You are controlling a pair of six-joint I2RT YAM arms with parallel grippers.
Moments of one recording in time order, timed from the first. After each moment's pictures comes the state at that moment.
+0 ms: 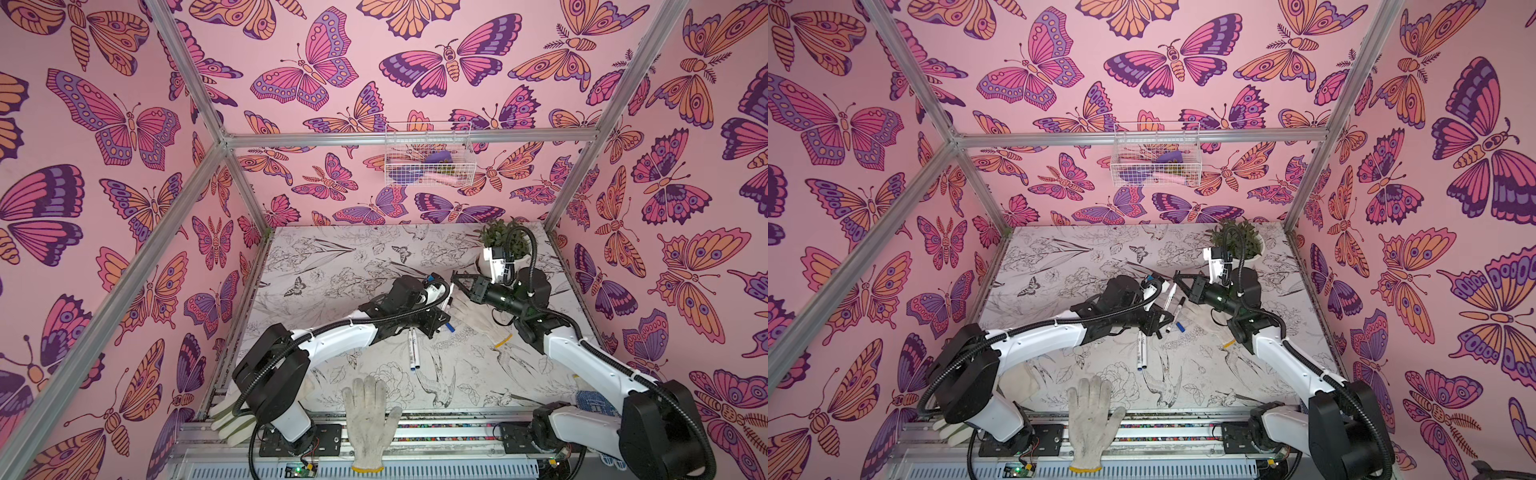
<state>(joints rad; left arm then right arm) -0.82 1.62 1.03 0.01 0.41 -0.31 0.30 1.20 0.66 0.38 -0.64 0.74</state>
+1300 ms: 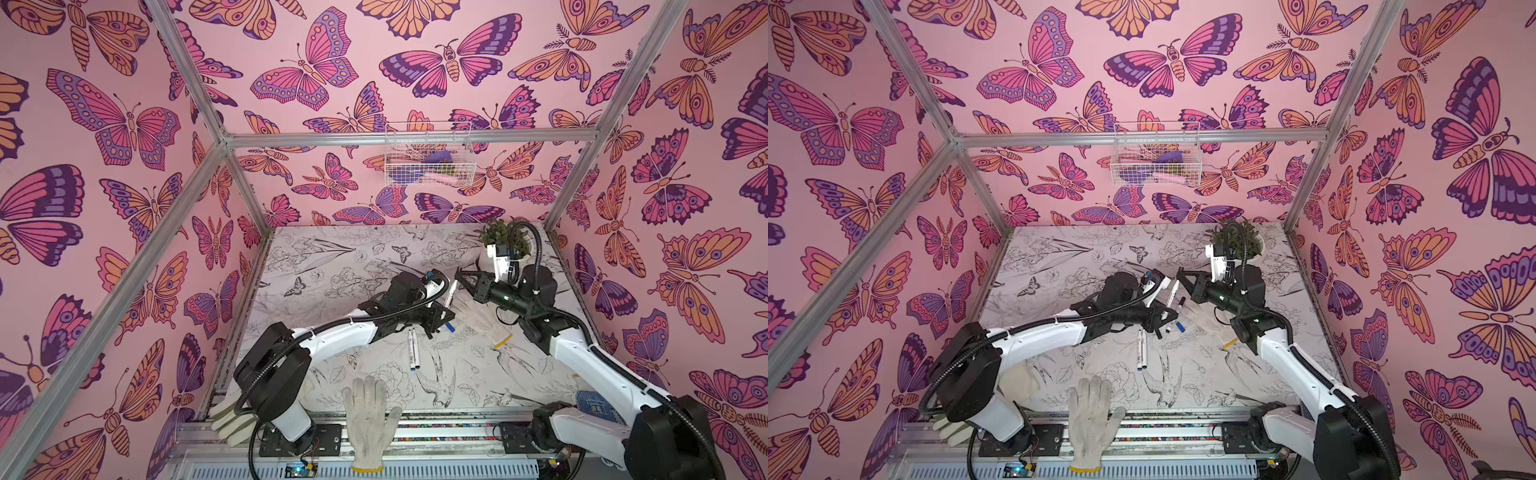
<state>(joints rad) -0.81 1.62 1.03 0.07 0.49 -0.35 0.30 1.13 0.70 0.25 -0.60 0.62</state>
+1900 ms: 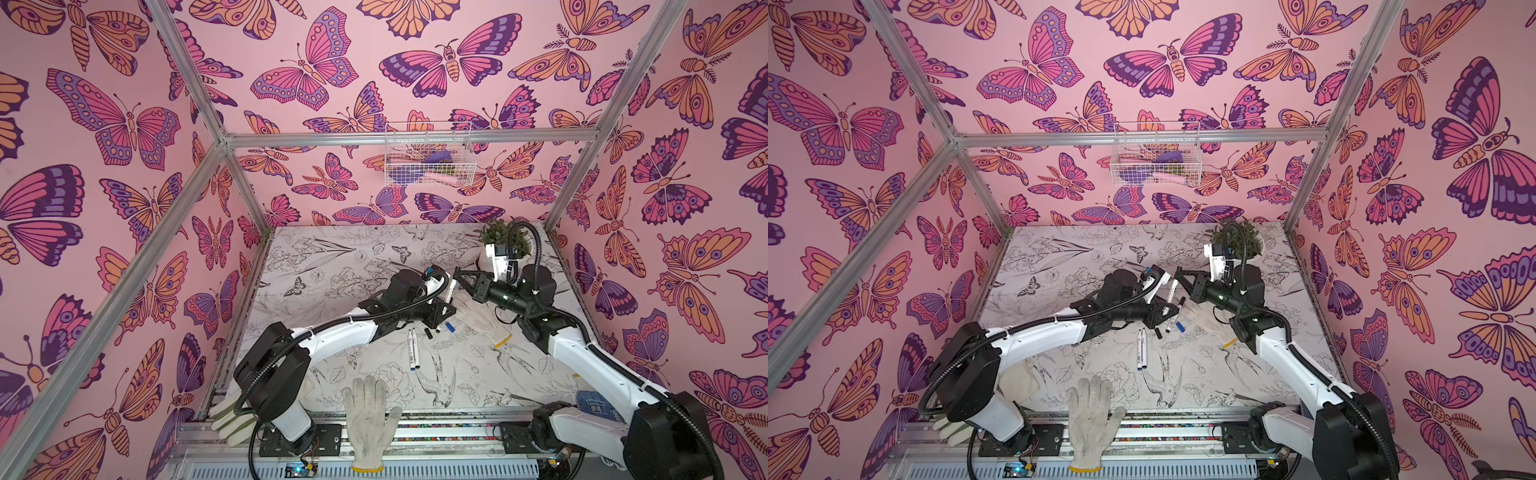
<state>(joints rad) -0.81 1.63 1.06 0.10 0.45 -0.37 0.31 1.15 0.70 0.30 -0.62 0.63</state>
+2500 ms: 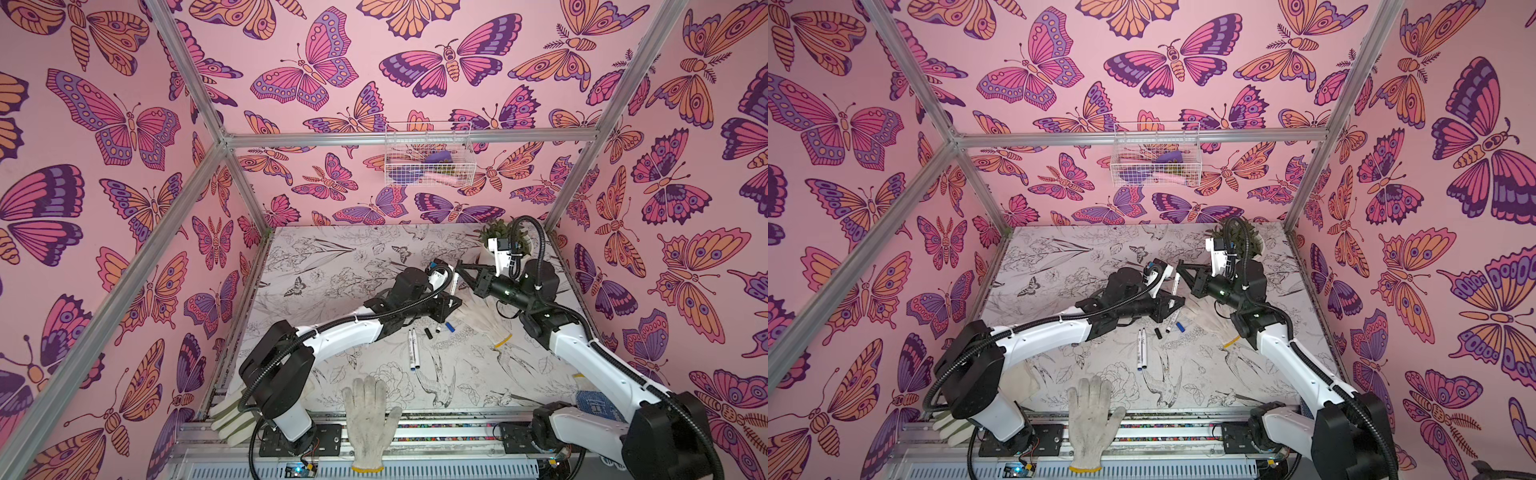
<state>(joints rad) -0.83 1.65 1.10 0.15 0.36 -0.43 0.30 1.16 0.74 0.27 -0.61 0.56</state>
